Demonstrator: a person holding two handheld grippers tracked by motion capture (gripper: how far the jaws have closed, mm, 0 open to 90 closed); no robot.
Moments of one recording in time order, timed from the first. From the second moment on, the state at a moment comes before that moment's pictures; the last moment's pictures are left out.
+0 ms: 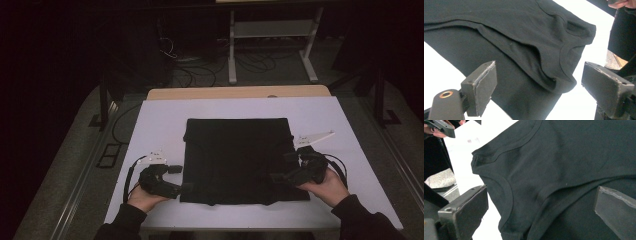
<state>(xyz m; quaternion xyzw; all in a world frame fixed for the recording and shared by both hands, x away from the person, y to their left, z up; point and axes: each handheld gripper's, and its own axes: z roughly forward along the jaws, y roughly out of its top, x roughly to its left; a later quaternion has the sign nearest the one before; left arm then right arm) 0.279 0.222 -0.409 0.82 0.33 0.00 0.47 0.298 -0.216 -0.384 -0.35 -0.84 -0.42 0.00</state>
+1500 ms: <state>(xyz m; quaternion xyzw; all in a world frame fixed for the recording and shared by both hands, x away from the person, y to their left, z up) 0.273 0.249 -0.413 0.82 0.35 0.07 0.45 0.376 -0.150 -0.338 -0.30 -0.86 -0.42 -0.04</state>
